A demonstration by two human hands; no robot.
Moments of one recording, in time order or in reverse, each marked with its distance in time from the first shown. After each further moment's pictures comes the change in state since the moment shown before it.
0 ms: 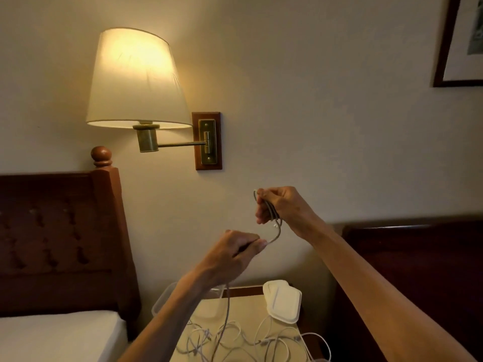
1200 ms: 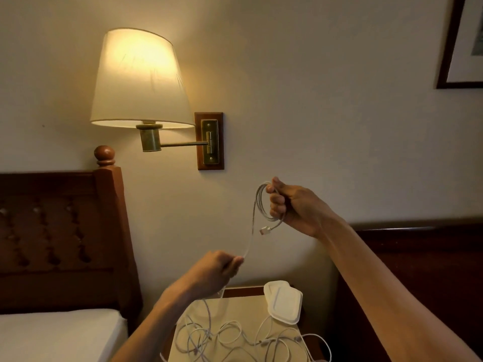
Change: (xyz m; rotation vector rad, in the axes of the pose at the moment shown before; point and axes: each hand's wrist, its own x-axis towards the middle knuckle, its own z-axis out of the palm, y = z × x) left_hand -0.028 -0.058 -0.004 0.142 -0.162 -0.306; right_hand -0.002 -0.012 -0.009 0.494 -0.103 0.183
